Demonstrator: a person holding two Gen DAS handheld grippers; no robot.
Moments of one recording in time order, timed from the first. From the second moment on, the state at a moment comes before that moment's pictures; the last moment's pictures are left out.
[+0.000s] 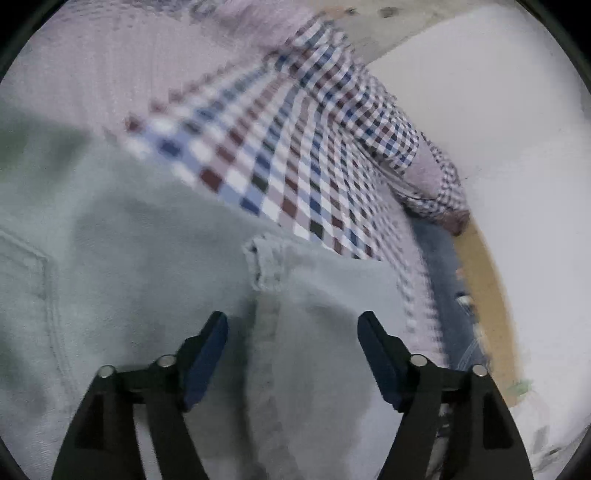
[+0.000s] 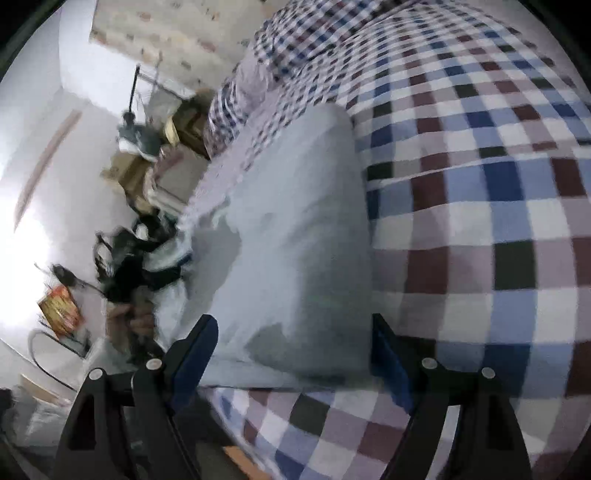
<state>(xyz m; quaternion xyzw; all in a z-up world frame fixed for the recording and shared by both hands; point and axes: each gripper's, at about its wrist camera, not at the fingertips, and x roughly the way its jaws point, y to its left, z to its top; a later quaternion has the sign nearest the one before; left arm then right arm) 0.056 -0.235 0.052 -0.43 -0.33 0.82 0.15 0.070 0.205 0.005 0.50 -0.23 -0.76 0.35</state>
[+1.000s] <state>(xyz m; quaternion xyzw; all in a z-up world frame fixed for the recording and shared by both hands) -0.029 0.101 0.103 -0.57 0.11 0.80 0.15 0.148 0.090 0.068 0.29 0.18 -0.90 0.28</state>
